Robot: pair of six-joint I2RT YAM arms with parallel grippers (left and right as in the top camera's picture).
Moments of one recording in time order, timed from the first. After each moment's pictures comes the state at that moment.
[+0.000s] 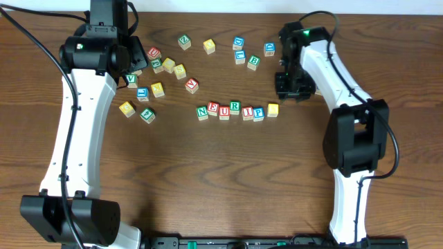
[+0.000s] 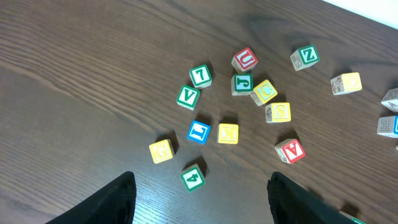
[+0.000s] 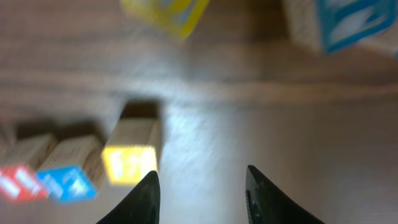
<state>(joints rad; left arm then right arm) -0.07 1.69 1.77 -1.09 -0.21 -0.40 0.22 2.27 1.96 -1.30 0.01 0.25</state>
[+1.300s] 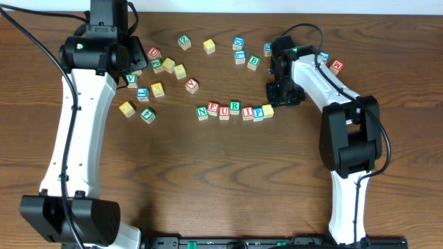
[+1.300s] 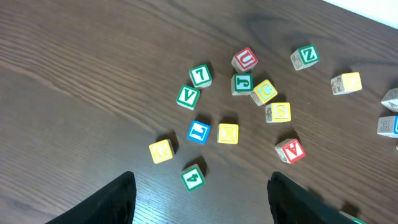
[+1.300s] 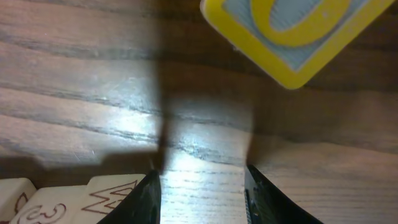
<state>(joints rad) -0.07 1.69 1.77 -1.09 -0.21 -0.40 0.27 2.27 1.77 -1.07 -0.01 0.17</state>
